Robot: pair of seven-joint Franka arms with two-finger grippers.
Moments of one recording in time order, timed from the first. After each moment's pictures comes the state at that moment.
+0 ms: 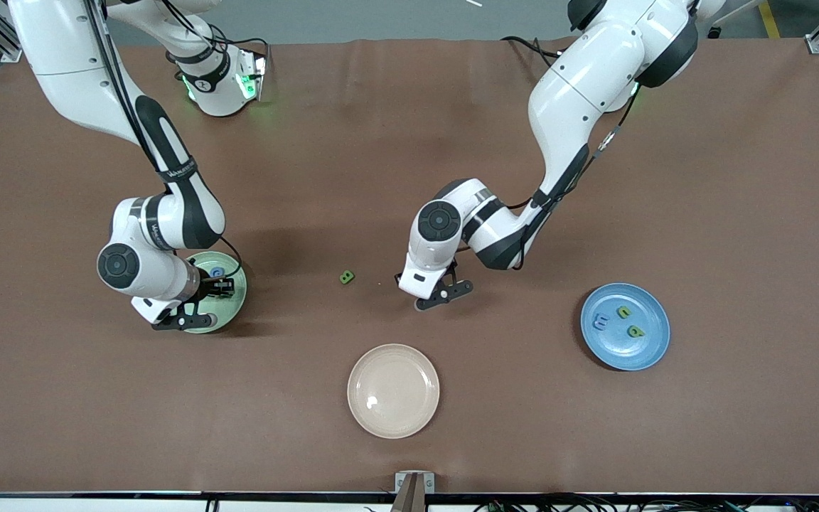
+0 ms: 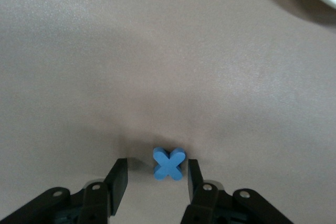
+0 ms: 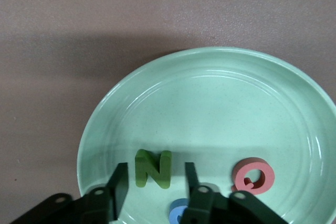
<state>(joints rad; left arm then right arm) -0.48 0.93 -0.33 -1.38 0.27 2.31 -1.24 0.16 0.54 -0.04 -1.93 0.09 2.33 -0.01</state>
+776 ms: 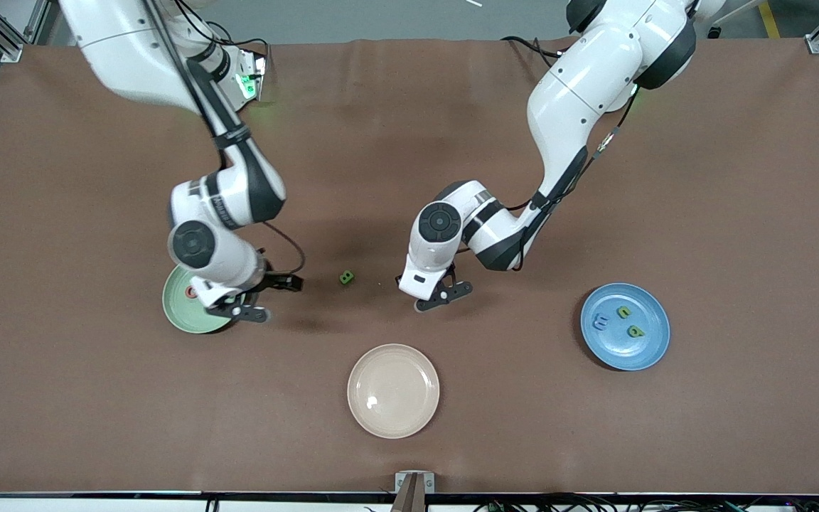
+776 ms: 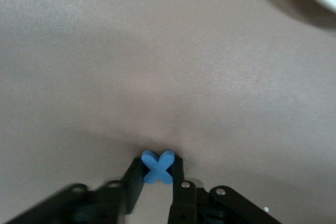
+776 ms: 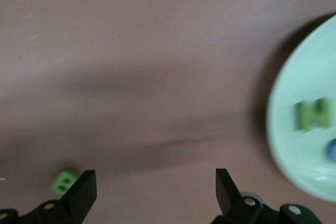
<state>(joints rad) -0.49 0.93 -0.32 -1.37 0.27 2.33 -1.24 0.41 0.51 -0.01 -1.84 0.10 2.29 0.53</state>
